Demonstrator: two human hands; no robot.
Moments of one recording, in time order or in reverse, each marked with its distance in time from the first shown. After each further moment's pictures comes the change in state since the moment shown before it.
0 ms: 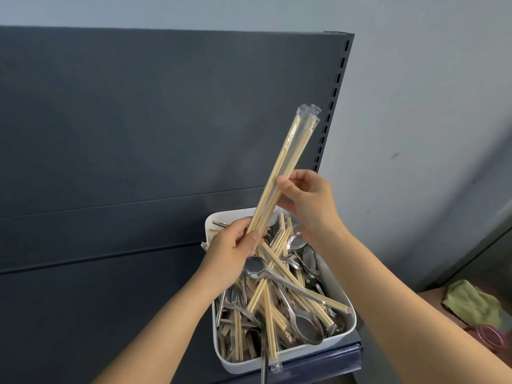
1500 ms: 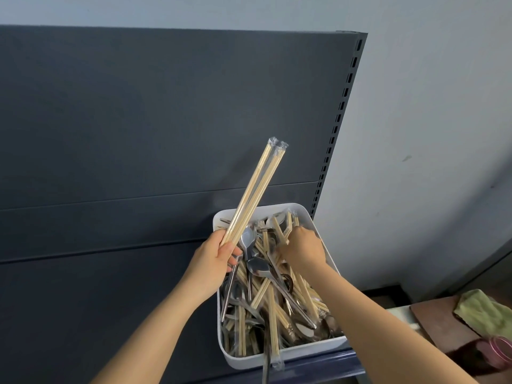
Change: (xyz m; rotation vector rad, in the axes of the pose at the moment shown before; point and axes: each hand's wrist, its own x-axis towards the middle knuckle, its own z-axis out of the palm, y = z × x) left_hand -0.017 -0.024 -0.021 0.126 0.121 -0.162; right_hand 0.007 0.100 -0.018 -1.291 -0.070 0.186
